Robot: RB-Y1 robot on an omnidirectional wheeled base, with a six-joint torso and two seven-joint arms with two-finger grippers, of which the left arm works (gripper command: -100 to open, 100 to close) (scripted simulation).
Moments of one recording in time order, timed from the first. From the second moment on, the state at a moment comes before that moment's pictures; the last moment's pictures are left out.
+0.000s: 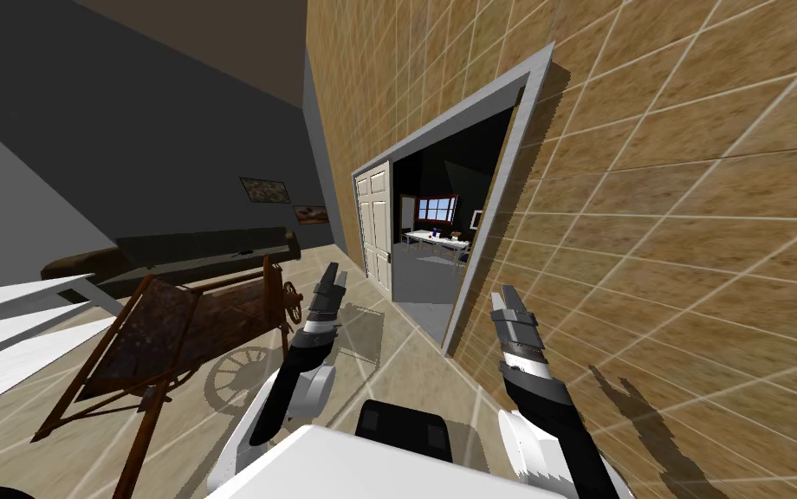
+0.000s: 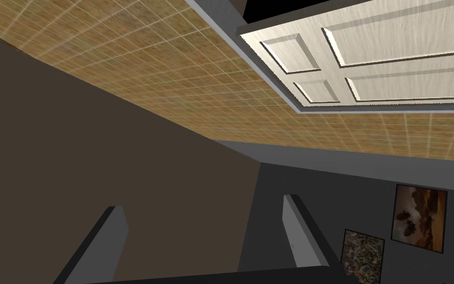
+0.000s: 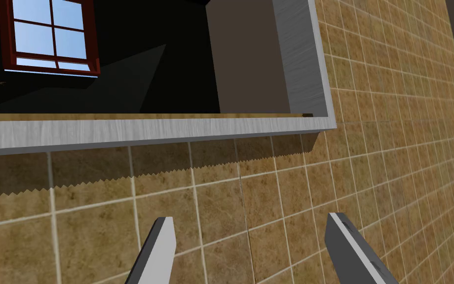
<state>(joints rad) 0.49 -0.01 -0.06 -2.34 -0.11 -0.40 -0.10</state>
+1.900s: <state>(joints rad) 0.37 0.08 -0.14 -1.98 -0.06 -0.48 -0.06</state>
